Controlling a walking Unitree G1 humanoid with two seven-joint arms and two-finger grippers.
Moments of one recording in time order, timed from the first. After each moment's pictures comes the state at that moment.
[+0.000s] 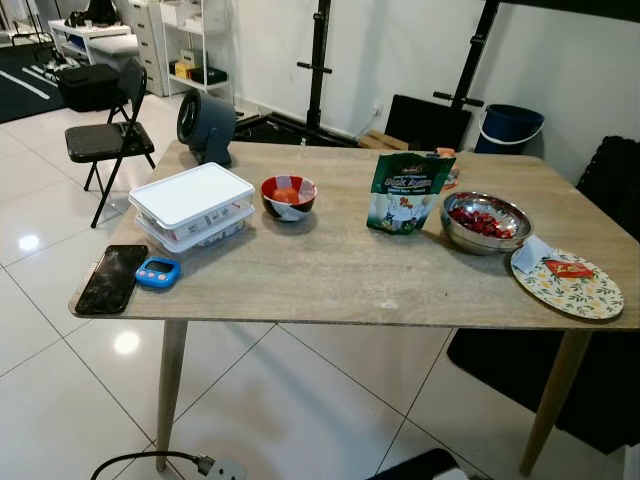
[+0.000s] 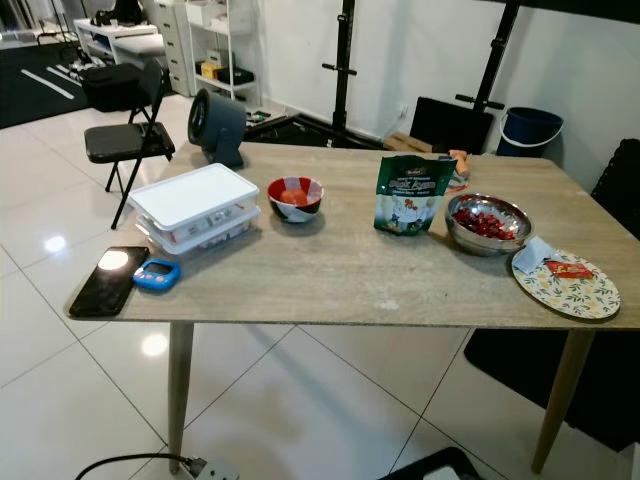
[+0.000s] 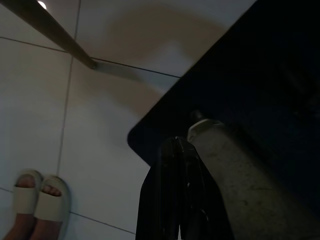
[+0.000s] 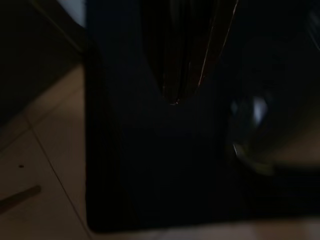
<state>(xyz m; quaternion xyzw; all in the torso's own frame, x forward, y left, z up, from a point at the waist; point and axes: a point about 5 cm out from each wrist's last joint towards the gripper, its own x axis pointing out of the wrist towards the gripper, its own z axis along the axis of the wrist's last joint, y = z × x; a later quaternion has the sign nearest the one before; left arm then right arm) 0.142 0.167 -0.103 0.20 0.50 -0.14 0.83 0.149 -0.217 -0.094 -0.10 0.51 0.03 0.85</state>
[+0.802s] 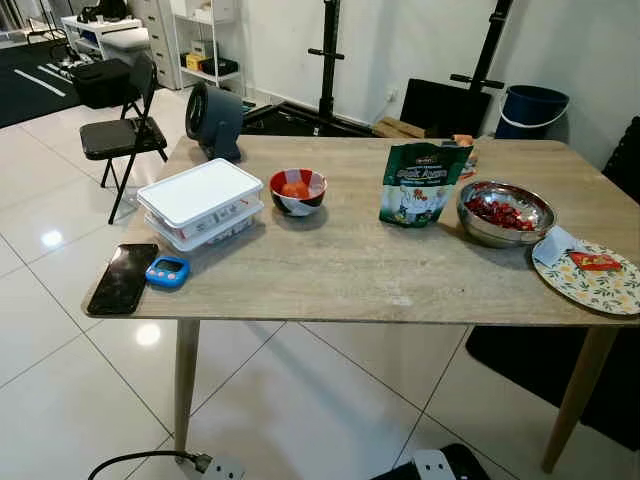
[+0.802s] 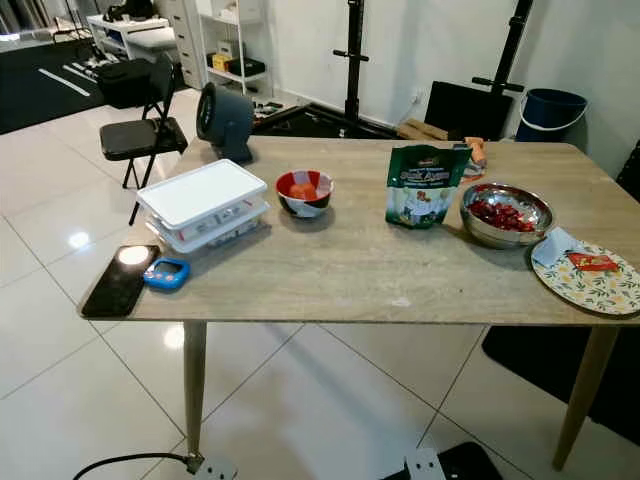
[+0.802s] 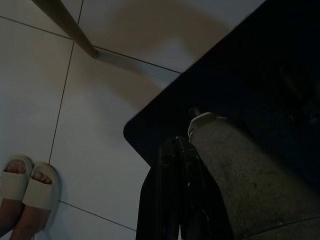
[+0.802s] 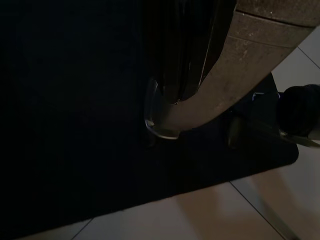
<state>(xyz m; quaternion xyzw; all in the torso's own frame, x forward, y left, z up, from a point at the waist) 0.139 0.167 -0.103 0.15 0.50 -0.14 0.84 0.152 -0.178 -0.098 0.03 0.52 0.07 0.85</state>
